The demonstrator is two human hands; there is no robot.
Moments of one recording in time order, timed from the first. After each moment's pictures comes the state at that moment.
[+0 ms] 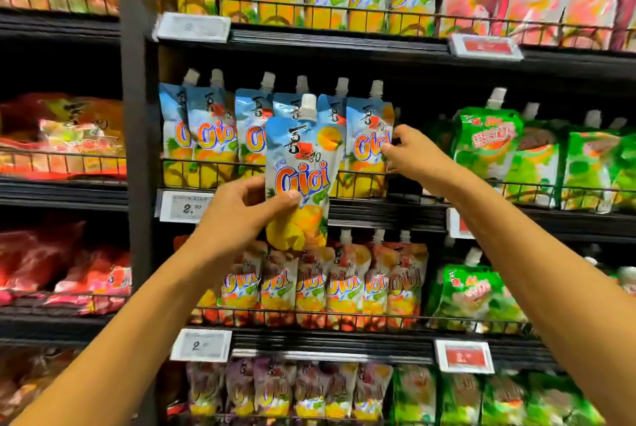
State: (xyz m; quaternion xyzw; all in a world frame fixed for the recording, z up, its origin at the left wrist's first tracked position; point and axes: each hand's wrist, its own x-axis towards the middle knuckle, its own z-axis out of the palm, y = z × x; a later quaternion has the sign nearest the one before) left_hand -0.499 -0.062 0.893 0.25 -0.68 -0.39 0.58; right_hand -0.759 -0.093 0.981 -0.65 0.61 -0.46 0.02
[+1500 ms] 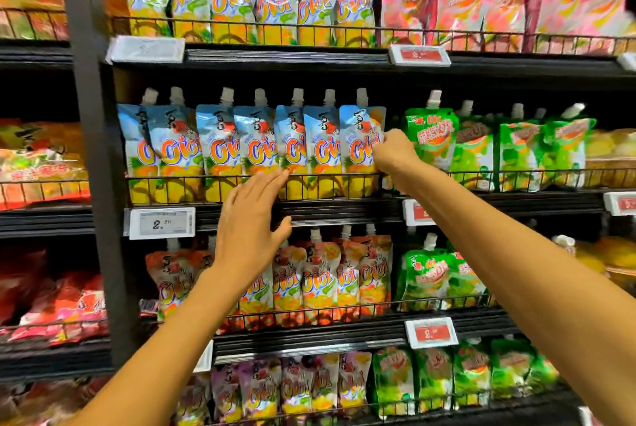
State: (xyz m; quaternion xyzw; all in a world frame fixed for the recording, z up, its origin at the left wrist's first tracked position) left_hand -0.542 -0.090 0.875 0.38 -0.78 0.18 0.46; right_hand -0.767 -0.065 0.980 -0.50 0.64 -0.58 0.07
